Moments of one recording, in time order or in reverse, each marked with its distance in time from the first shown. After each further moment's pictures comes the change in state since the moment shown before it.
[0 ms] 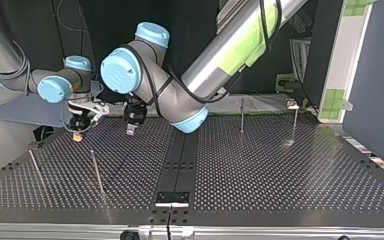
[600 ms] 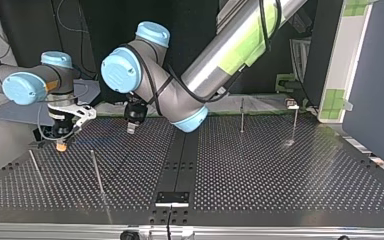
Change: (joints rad) left arm -0.001 0.000 -0.007 -0.003 0.003 0.002; right arm -0.011 -0.153 -0.031 0.153 -0.058 -0.001
